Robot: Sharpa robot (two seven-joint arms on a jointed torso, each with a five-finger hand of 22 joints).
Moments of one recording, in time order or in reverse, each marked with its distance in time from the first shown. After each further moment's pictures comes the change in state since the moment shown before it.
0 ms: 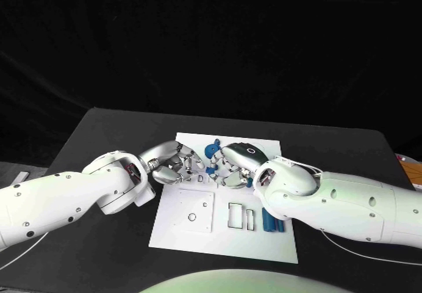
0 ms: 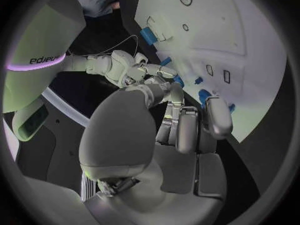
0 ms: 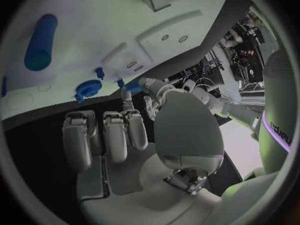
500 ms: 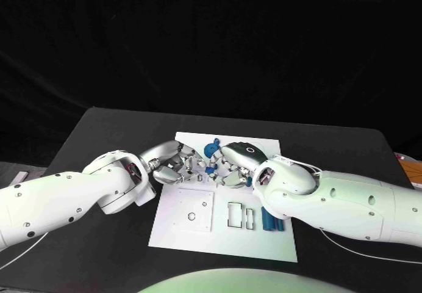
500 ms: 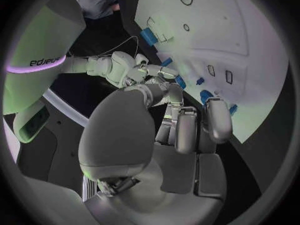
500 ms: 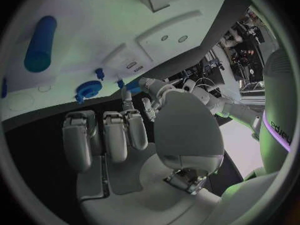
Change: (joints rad) left arm -0.001 0.007 0.000 0.000 -0.016 0.000 0.004; left_hand 0.001 0.010 0.020 -0.013 0.000 -0.012 -0.008 -0.027 -0.012 0.017 -0.022 0.036 0.045 0.000 -0.014 0.002 0.001 -0.016 0.021 -0.014 0.020 0.036; right arm 0.000 0.000 0.000 0.003 0.003 0.006 -0.005; right_hand 0.000 0.000 -0.003 0.003 -0.002 0.000 0.000 -0.003 0.009 0.000 0.000 0.000 0.000 0.000 0.000 0.000 0.001 0.000 0.000 0.000 0.004 0.000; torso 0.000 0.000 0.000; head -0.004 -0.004
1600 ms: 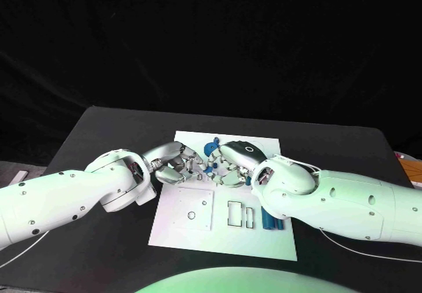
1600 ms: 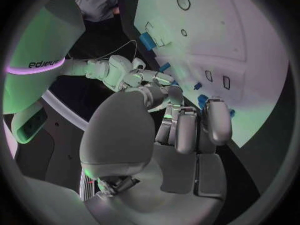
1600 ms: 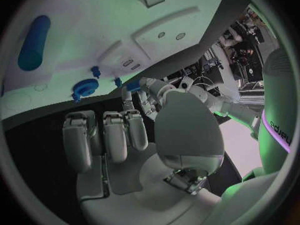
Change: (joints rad) left arm 0.000 0.018 0.000 -0.019 -0.018 0.041 -0.025; left_hand -0.012 0.035 0.075 -0.002 -0.002 0.027 0.005 -0.016 -0.010 0.011 0.011 0.040 0.061 0.000 0.000 0.000 0.000 0.000 0.005 0.002 0.012 0.018; right arm 0.000 0.000 0.000 0.014 -0.004 -0.017 -0.001; right_hand -0.007 -0.007 0.000 0.000 0.003 0.003 -0.003 0.000 -0.001 0.004 -0.004 0.005 0.000 0.000 0.000 0.000 0.000 0.000 0.000 0.000 0.008 0.001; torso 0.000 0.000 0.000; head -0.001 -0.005
